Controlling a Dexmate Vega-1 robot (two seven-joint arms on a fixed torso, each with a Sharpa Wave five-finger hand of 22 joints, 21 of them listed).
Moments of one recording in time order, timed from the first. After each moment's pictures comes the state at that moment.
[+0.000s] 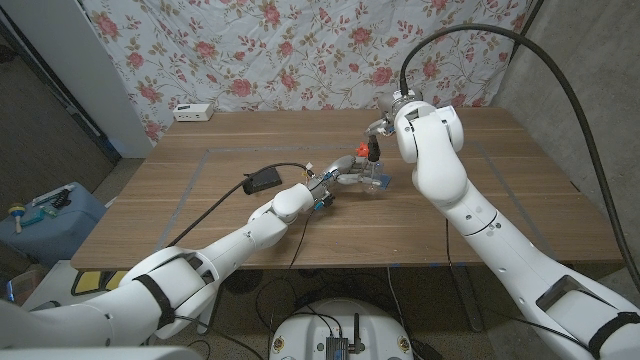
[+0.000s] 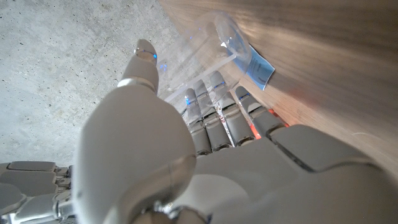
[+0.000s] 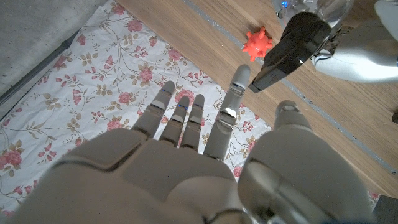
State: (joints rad) left arm 0.55 0.25 0.78 -0.90 -0.15 -0.58 -0.17; left_hand 1.07 -0.02 0.30 -0.20 0.18 0.70 -0.03 0.23 0.21 0.74 -0.12 0.23 0.38 0.77 -0.09 0.20 0.18 0.36 -0.04 0.19 0.16; right arm -0.73 -0.42 -0.60 -2.22 -1.71 -0.46 1.11; right_hand 0.50 -0.03 0.28 -0.04 0.24 1.05 -0.14 0.23 0.19 0.40 0.01 0.20 0.19 0.28 -0.02 0.22 0.20 0.38 0.08 0.18 0.17
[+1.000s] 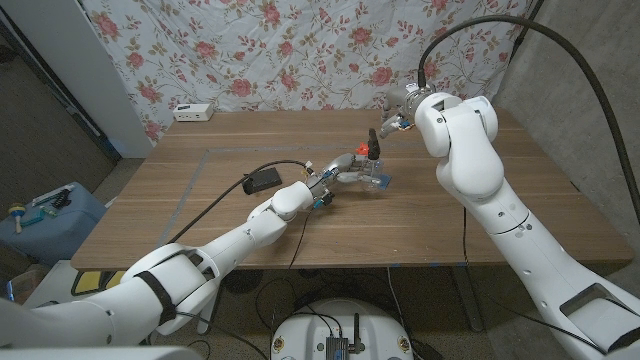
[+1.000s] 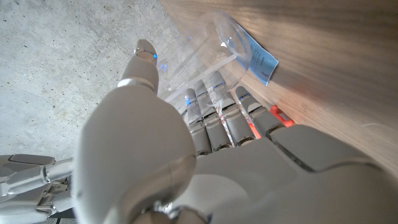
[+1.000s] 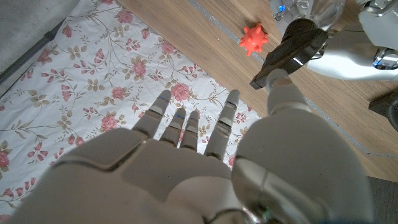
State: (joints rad) left arm 0.53 0.25 0.78 -0.88 -0.15 -0.60 -0.18; left_hand 1.07 -0.02 0.30 -0.20 0.18 0.70 -0.03 0.23 0.21 0.74 -0.12 0.23 0.38 0.77 -0.08 0.20 0.18 0.36 -0.04 0.19 0.16; right arm -0.77 -0.51 -0.48 -2.31 -1.50 -0.38 1.08; right_hand 0.72 -0.06 0.36 -0.17 0.29 0.68 -0.22 0.19 0.22 0.14 -0.02 0.18 0.20 0.10 0.01 0.19 0.20 0.27 0.11 0.18 0.17
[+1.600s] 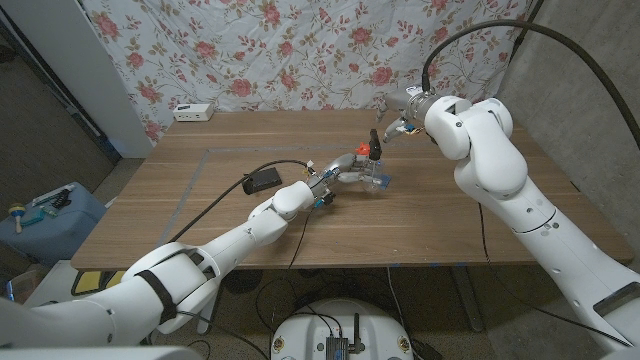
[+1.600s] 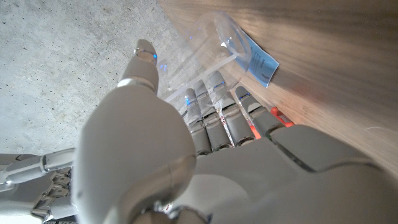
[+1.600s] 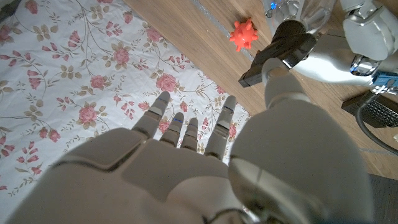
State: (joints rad) left arm 0.53 0.24 0.79 -0.88 -0.14 -0.59 -0.18; left_hand 1.07 -0.02 0.30 -0.20 0.18 0.70 -0.03 0.23 0.21 0.74 -0.12 0.22 0.38 0.77 -0.08 0.20 0.18 0.36 -0.04 0.19 0.16; right arm -0.78 -0.64 -0.46 -2.32 -1.28 -0.35 0.92; right_hand 0.82 -0.08 0.38 -0.18 0.34 0.59 -0.23 0.19 0.22 0.06 -0.05 0.18 0.20 0.04 0.02 0.19 0.20 0.23 0.10 0.18 0.17
